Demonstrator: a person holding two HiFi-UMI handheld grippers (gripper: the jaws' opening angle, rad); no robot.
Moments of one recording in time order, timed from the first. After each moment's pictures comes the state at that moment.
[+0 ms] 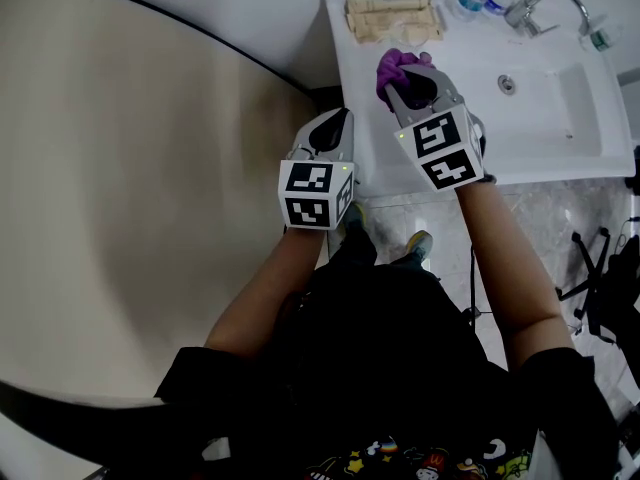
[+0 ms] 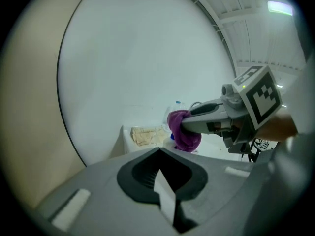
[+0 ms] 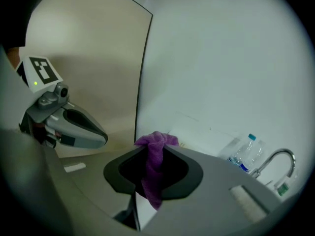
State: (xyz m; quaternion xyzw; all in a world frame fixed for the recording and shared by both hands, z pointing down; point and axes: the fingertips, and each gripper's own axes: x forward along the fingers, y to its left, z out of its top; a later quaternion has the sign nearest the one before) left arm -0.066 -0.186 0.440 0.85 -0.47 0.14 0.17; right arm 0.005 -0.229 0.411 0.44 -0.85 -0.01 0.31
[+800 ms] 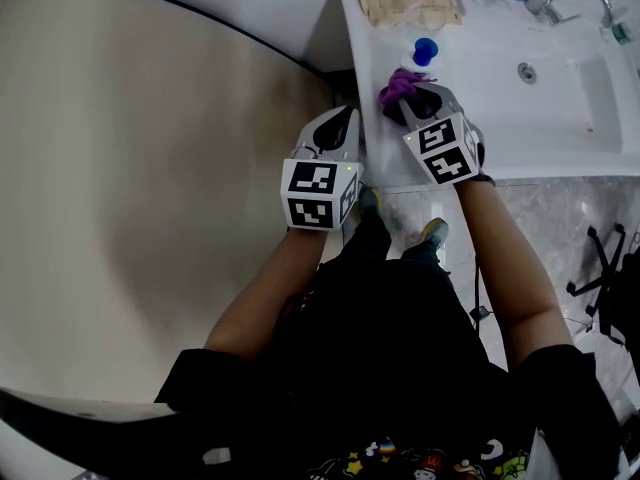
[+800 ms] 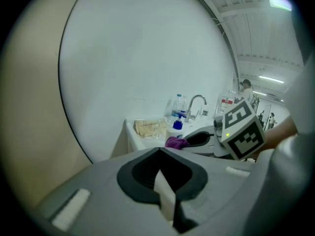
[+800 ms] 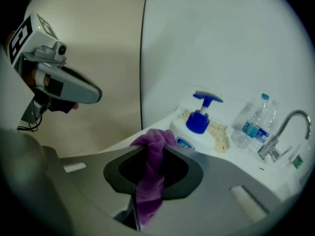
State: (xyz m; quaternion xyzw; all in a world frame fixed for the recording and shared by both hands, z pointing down) left arm -0.078 -0.176 0.460 0.85 -0.47 0.18 0.18; right arm 0.011 -0.213 0.522 0.42 -0.84 0.06 0.34
